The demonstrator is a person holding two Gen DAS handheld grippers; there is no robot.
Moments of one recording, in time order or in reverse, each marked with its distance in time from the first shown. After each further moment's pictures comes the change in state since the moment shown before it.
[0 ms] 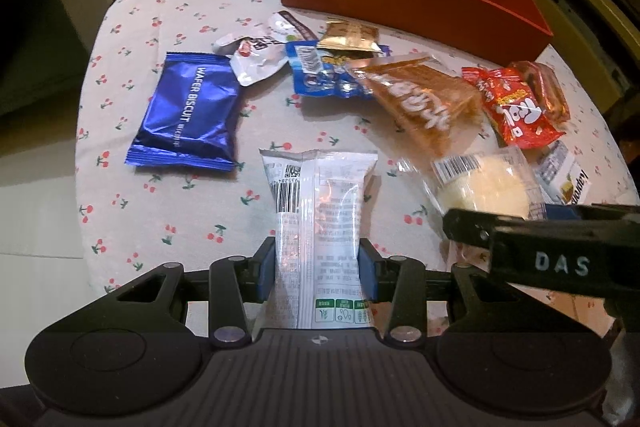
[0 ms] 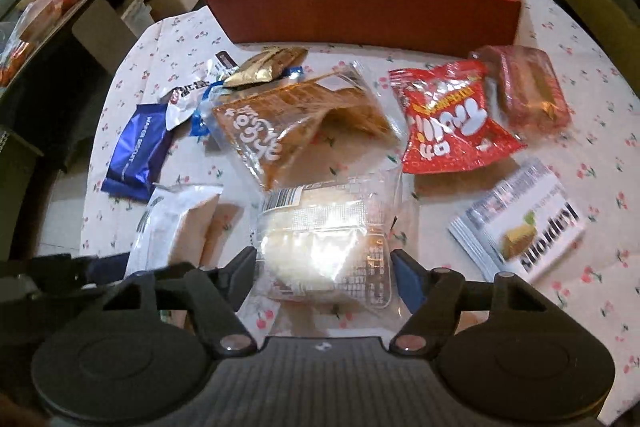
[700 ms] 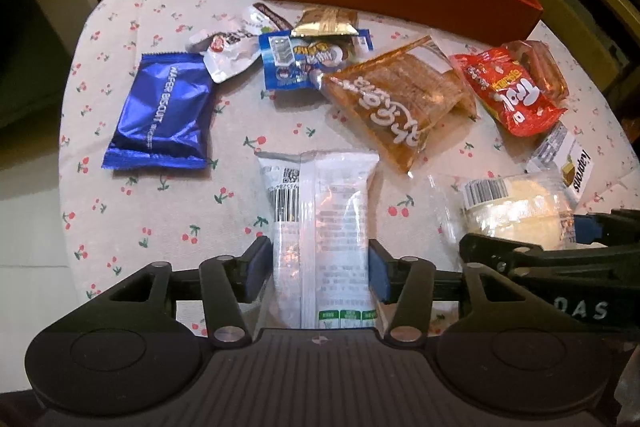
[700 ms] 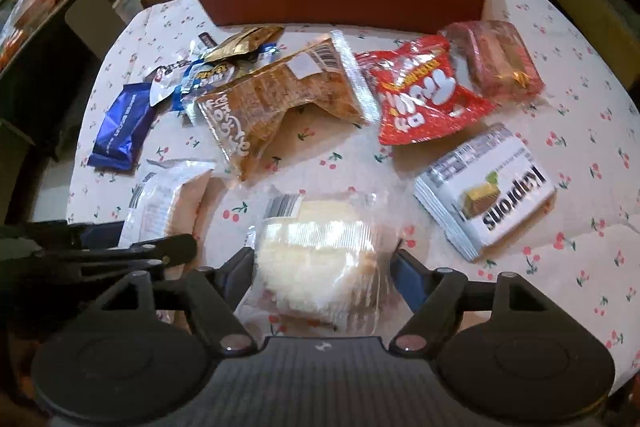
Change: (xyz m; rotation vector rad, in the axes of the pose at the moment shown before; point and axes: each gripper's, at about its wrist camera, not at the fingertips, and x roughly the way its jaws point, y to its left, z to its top) left arm 0.013 -0.017 -0.003 0.056 0.003 0.028; right arm -0.004 -0.012 -0.016 -0.026 0.020 -0.037
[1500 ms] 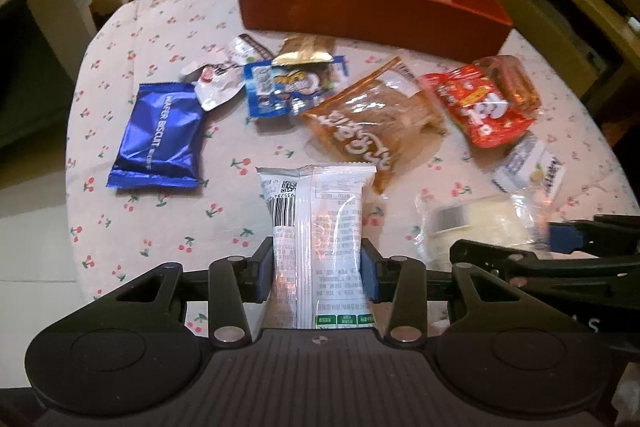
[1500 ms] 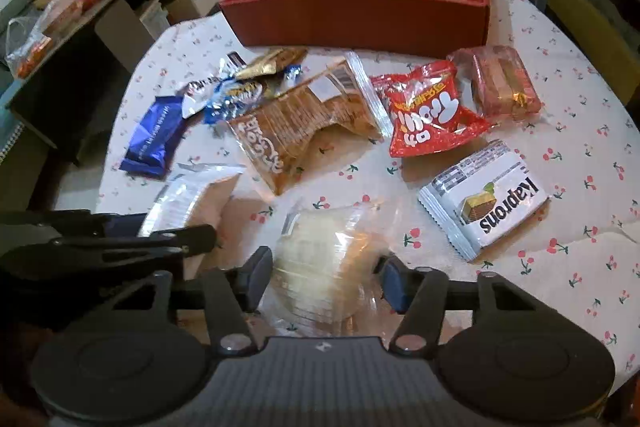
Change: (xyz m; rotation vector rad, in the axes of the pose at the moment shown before) left arm -0.028 -0.015 -0.002 0.025 -0.056 -0.023; right arm -0.032 -0.002 -0.010 -0.008 -0.071 0.060
